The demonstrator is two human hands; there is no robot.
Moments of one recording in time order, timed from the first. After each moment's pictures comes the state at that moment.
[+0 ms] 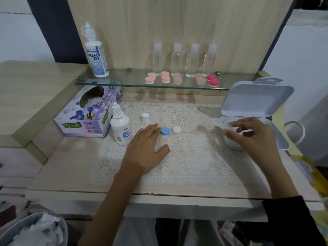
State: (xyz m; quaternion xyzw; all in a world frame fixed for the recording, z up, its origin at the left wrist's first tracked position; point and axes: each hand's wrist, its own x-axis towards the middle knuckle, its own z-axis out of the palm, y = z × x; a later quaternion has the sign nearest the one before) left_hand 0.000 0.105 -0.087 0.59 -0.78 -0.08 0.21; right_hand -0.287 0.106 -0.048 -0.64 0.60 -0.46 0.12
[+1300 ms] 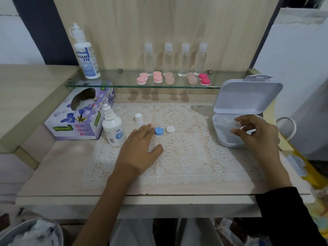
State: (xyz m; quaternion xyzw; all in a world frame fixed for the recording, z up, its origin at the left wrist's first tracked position) left_hand 0.001 0.105 -0.088 0.59 -0.78 -0.08 0.20; right_hand -0.316 0.102 -0.060 -0.63 0.64 -0.45 0.02
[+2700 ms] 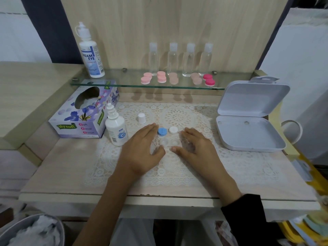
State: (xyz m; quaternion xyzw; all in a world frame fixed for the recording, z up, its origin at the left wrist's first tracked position) left_hand -0.001 0.114 -0.080 0.57 -0.76 -0.07 0.29; right_hand -0.191 0.114 -0.080 -0.74 0.58 -0.30 0.18
